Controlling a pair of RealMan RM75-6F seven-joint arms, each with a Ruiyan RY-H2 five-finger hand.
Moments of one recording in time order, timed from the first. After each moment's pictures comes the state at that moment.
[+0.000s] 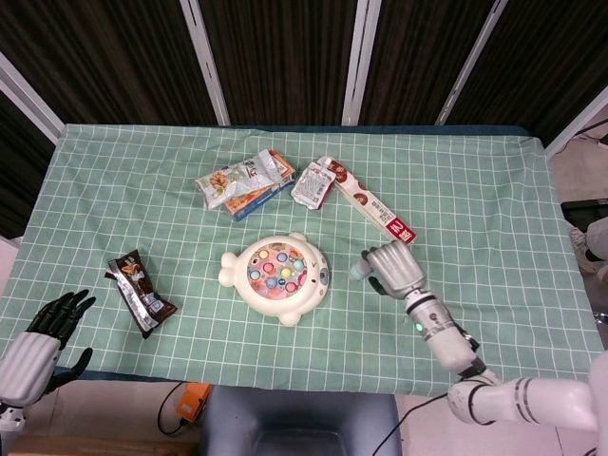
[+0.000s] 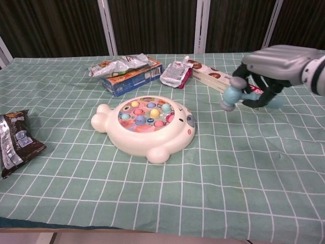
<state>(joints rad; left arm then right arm) -0.12 -1.07 0.07 -1.56 1.72 1.53 -0.12 0.82 -1.38 -0.01 -1.61 -0.99 1.11 -0.56</state>
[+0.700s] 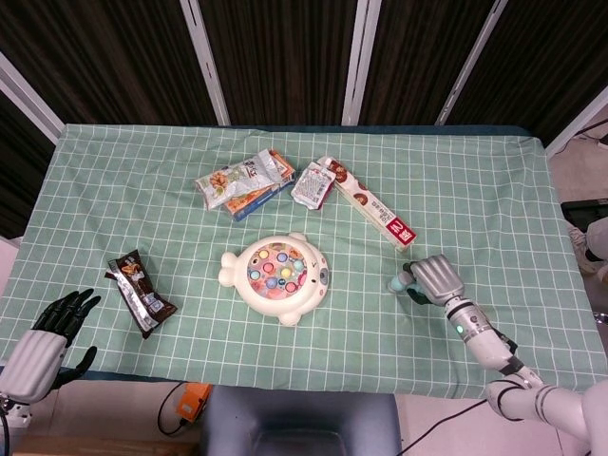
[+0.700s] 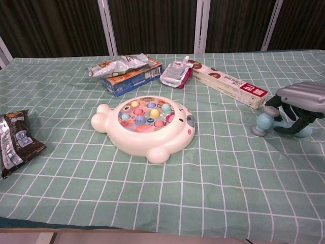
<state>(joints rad) -0.13 -1.08 0.06 -1.57 1.71 1.51 -0.09 0.65 -1.51 -0.05 -1.10 -1.29 0.96 -0.08</state>
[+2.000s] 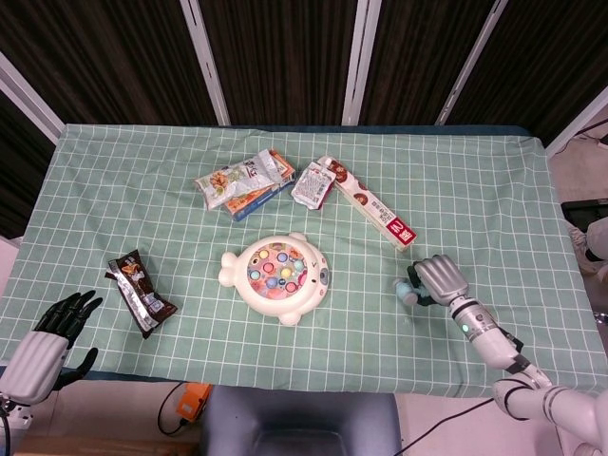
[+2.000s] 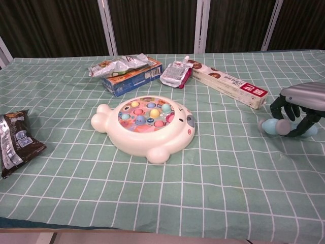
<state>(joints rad) -0.13 -1.07 0.07 -1.58 1.71 1.50 -0.08 0.62 -1.48 0.01 -1.10 -1.37 0.90 -0.01</state>
